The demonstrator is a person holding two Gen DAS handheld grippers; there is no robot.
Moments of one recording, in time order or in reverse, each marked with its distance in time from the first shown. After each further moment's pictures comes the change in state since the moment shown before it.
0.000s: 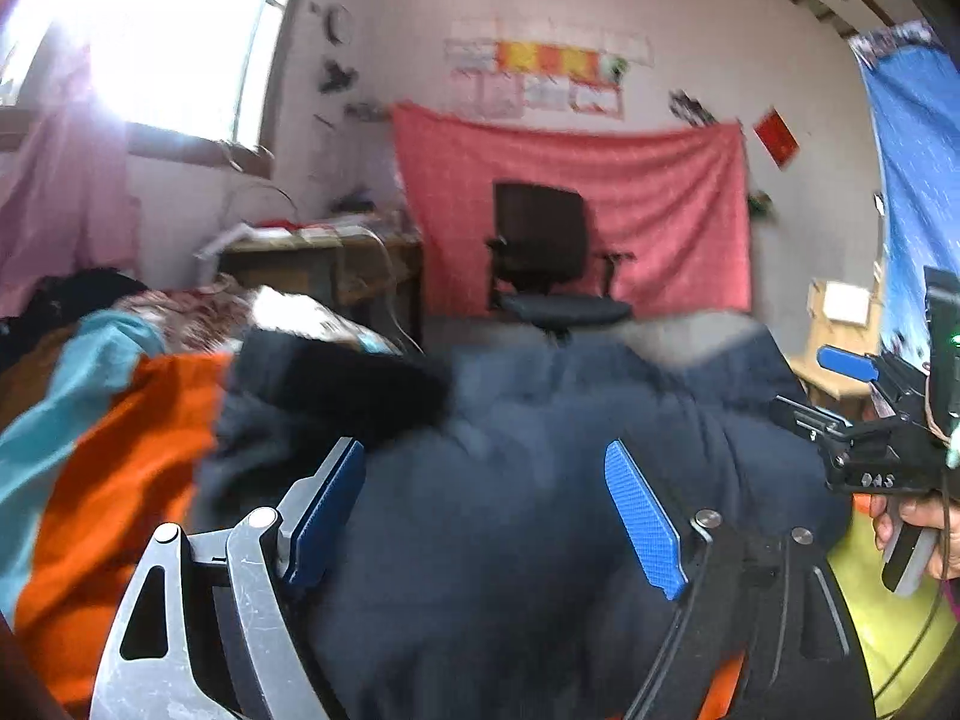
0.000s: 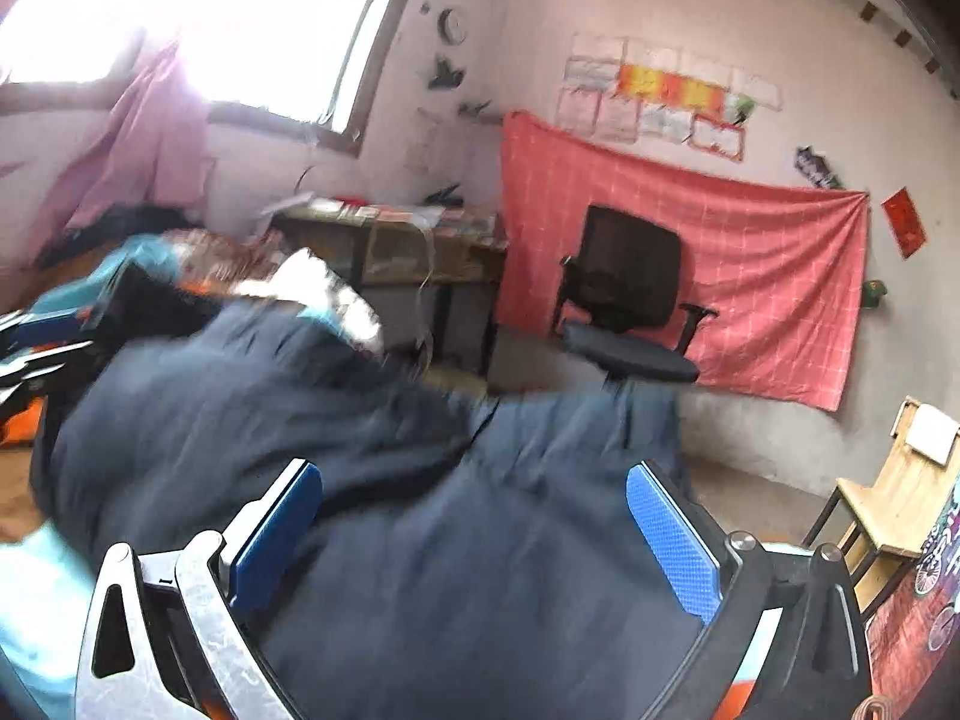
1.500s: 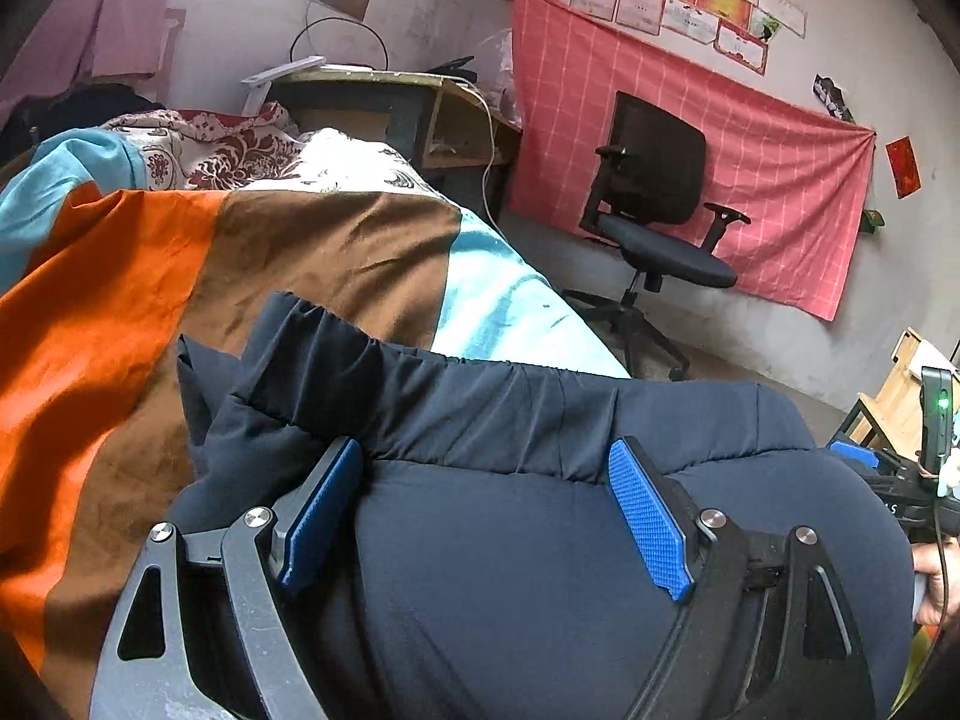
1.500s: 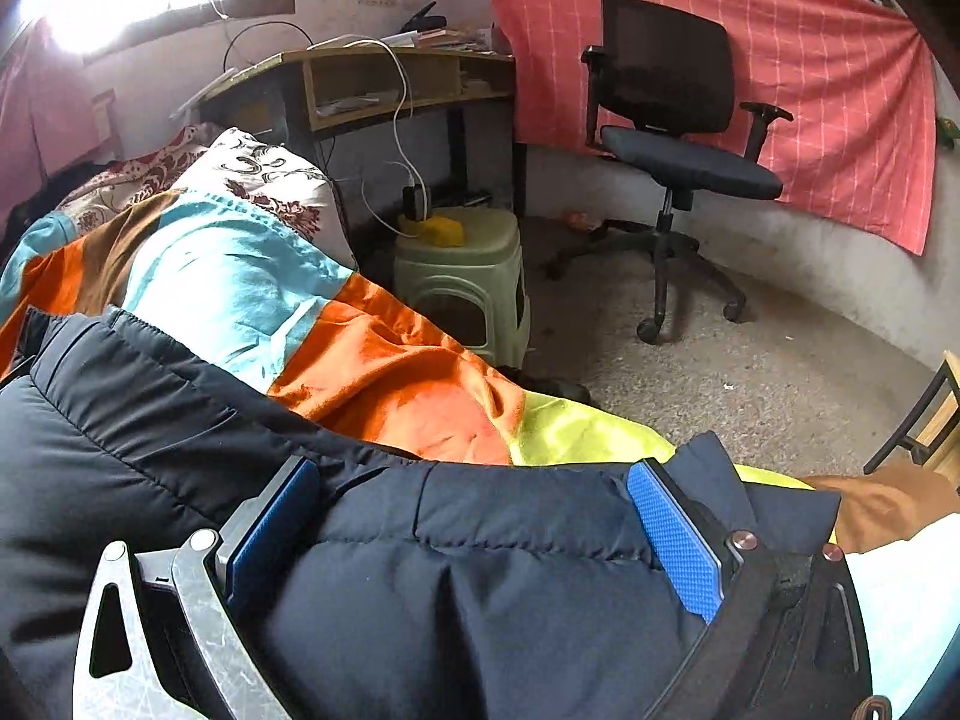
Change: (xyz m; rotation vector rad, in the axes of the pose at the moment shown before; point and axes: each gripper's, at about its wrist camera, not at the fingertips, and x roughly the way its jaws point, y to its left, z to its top) left arm 0.175 0.112 0.000 -0.291 0.207 0.139; right arm 0.244 -0.057 0.002 0.199 0.406 0.148
